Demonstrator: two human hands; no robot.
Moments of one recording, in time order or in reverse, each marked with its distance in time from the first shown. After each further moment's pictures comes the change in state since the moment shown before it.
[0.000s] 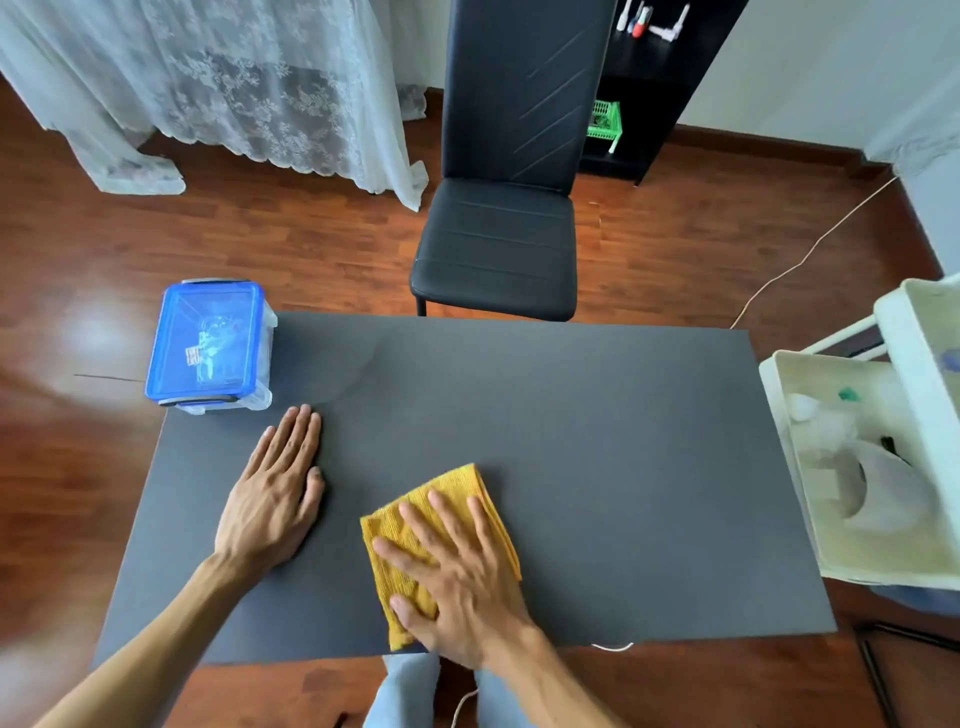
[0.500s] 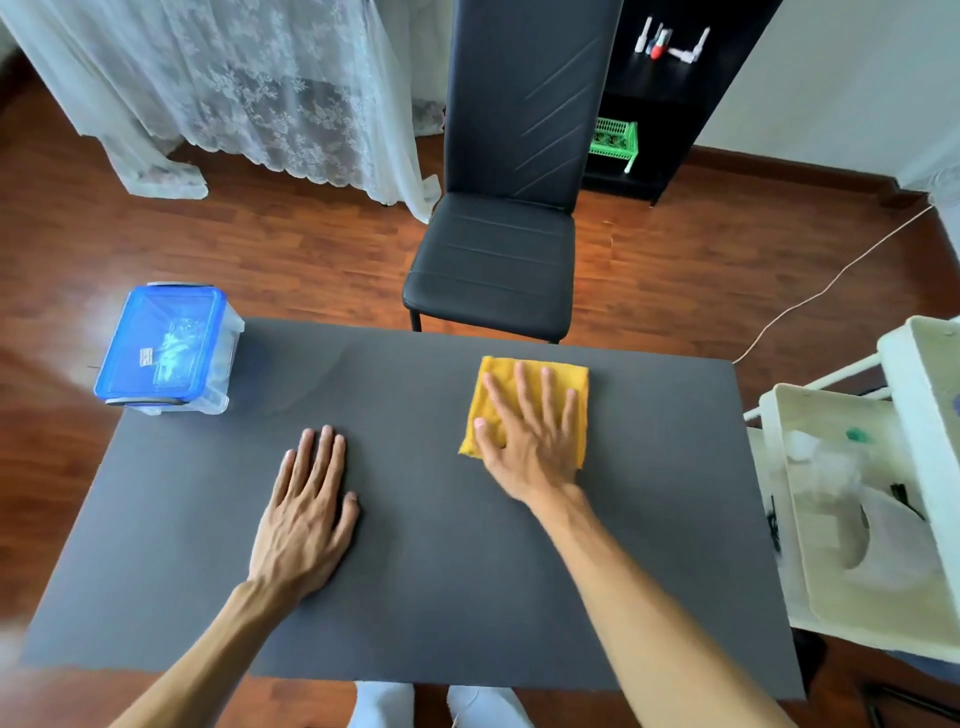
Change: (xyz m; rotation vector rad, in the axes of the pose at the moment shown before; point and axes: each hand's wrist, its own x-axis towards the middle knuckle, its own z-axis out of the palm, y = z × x) left_hand 0.010 0.102 0.027 0.019 0.025 -0.126; right_hand 0.080 0.180 -0.071 -0.009 0.074 0.431
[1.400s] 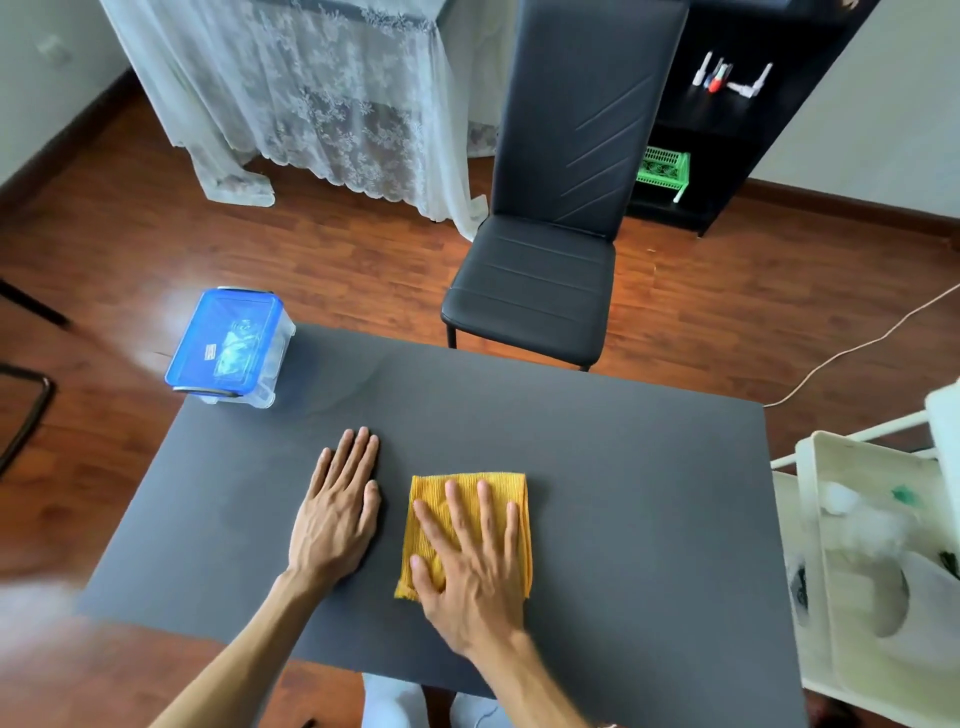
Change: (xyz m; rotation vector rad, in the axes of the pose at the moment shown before) left_hand 0.003 0.017 -0.003 -0.110 -0.005 -0.113; right_hand -0.121 -0.062 0.035 0.106 -0.038 -0.281
